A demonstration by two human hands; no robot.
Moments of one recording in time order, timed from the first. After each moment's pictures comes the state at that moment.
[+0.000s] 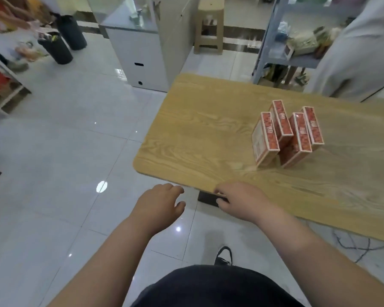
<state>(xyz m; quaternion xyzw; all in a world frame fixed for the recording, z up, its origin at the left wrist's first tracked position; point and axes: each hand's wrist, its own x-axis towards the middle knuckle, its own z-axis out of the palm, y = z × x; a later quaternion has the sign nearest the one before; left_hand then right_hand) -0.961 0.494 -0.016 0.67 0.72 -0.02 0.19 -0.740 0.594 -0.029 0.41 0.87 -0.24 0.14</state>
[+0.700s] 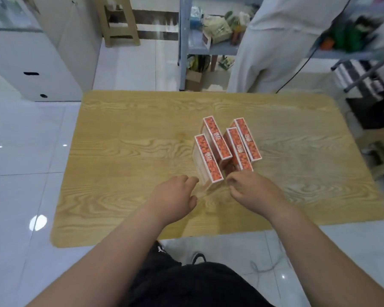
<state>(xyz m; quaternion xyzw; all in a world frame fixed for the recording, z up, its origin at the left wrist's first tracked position) -0.861 0.727 -0.052 0.83 0.51 -0.01 0.23 -0.618 0.727 -0.016 0.63 0.74 -0.21 0.07</state>
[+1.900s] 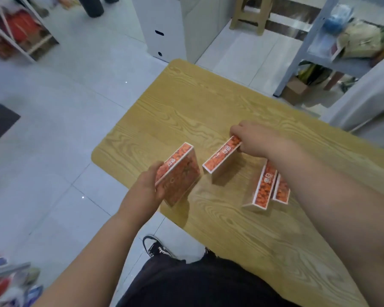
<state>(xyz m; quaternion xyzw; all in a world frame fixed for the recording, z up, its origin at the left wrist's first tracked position) -0.831 0.639 -0.062 0.40 0.86 0.22 0.24 -0.665 0.947 -0.047 0.28 0.94 -0.13 0.16</state>
